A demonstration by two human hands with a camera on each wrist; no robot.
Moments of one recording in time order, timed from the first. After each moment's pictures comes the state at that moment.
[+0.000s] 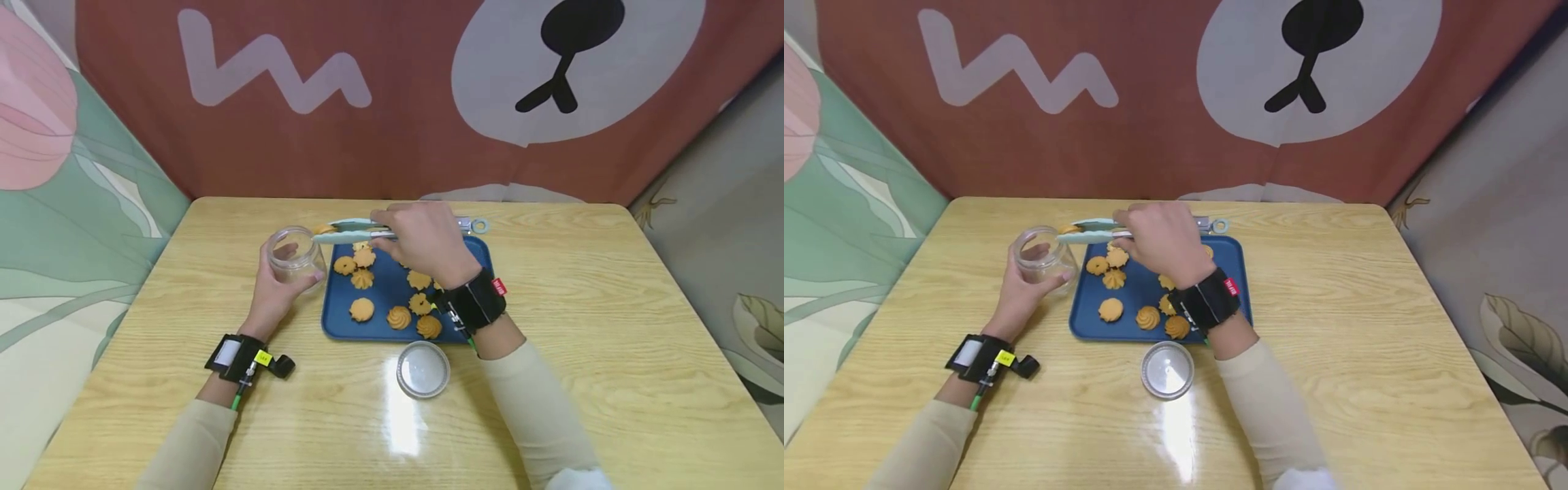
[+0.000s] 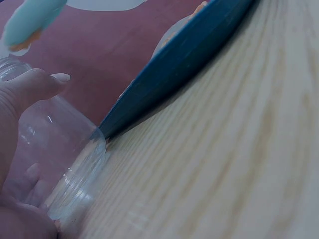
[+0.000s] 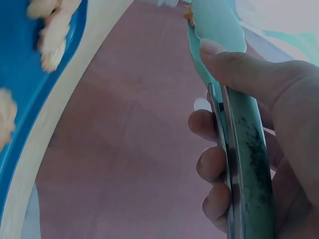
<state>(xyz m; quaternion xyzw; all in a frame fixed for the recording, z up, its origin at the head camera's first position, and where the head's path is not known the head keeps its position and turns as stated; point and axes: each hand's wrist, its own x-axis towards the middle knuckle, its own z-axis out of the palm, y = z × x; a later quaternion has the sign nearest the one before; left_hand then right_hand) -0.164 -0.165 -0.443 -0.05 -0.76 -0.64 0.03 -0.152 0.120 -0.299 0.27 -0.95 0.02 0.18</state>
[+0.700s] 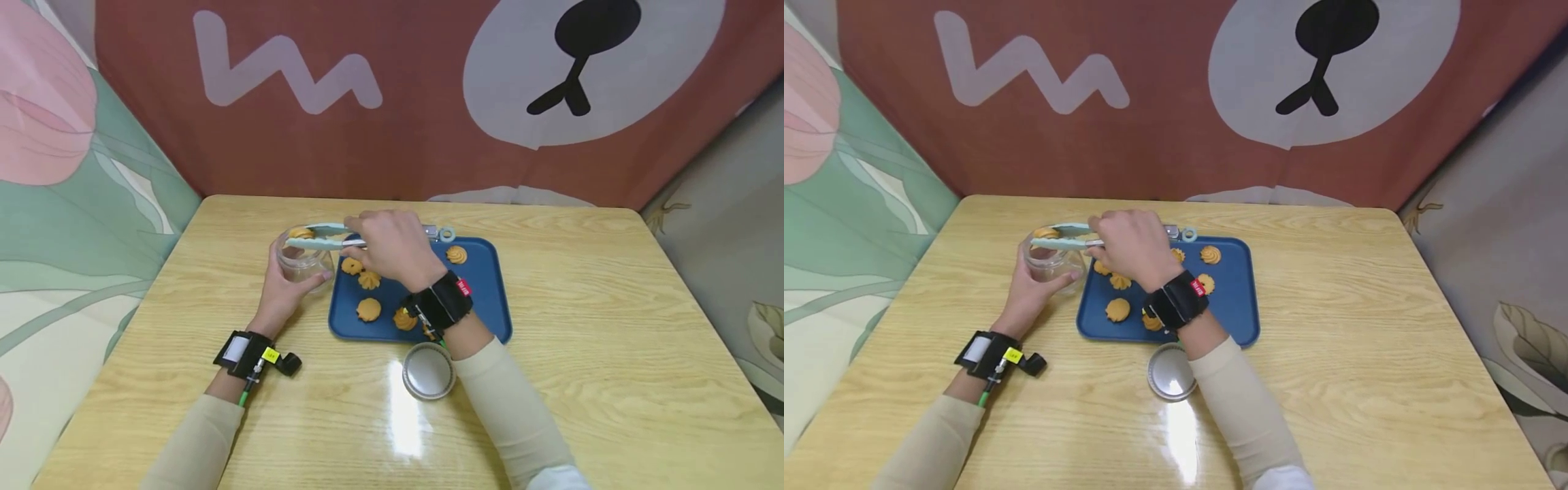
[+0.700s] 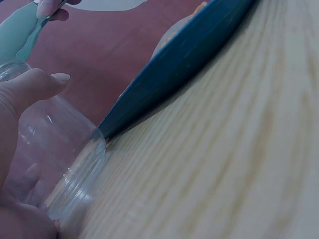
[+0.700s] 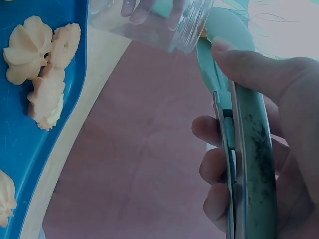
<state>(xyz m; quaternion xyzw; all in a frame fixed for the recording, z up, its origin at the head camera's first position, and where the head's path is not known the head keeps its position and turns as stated) -0.164 -0.161 -0.446 -0.07 -0.76 -0.65 0.03 -0.160 0.074 -0.311 0.27 -0.95 0.03 0.13</state>
